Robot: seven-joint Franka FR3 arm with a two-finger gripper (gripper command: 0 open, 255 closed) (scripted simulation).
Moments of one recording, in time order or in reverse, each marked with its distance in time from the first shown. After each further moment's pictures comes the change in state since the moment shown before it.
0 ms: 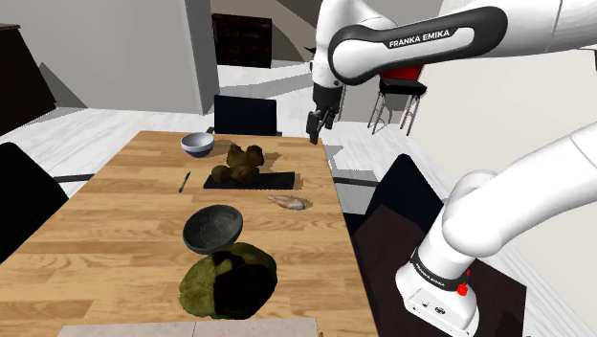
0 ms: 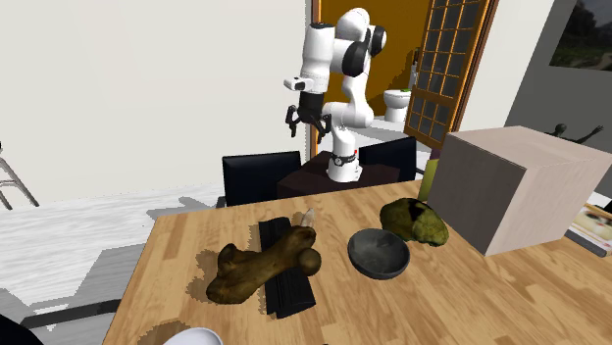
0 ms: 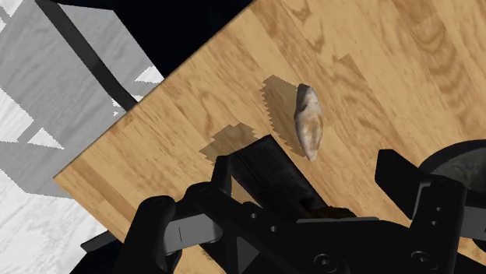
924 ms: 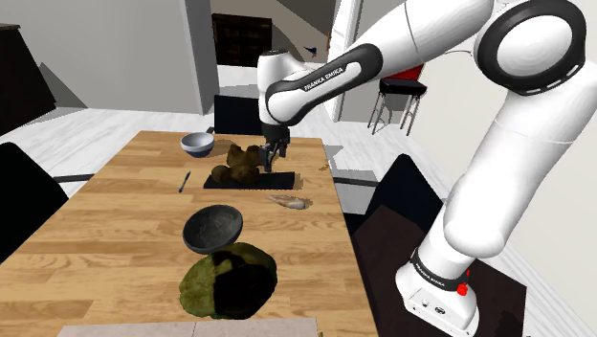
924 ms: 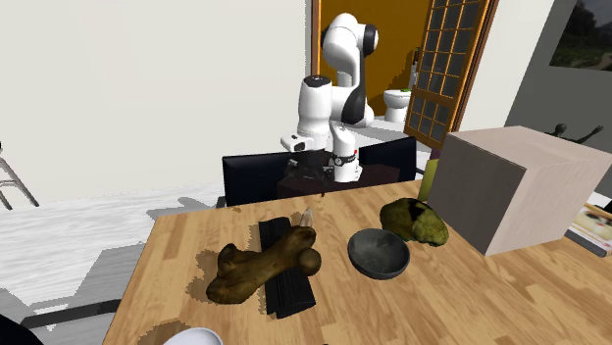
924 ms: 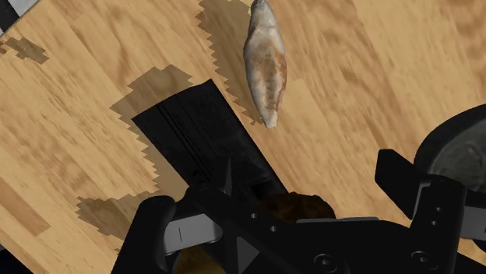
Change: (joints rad) arm 0.043 0.513 0.059 0.208 0.005 0.247 0.034
